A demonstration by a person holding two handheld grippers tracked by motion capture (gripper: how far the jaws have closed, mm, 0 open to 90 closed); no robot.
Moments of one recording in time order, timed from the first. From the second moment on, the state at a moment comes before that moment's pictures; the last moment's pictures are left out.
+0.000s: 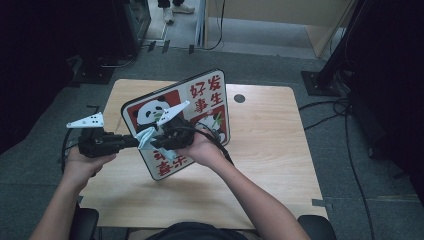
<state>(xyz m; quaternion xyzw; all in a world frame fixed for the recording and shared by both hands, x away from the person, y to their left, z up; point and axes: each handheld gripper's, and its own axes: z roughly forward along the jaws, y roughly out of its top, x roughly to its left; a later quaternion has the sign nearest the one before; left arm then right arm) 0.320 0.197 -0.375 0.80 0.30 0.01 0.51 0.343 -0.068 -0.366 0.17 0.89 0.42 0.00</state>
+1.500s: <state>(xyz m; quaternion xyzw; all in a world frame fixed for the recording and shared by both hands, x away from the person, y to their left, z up) 0.321 0.198 -0.377 0.80 0.30 0.00 0.52 0.318 -0.079 -0.480 0.21 0.89 0.39 -0.06</state>
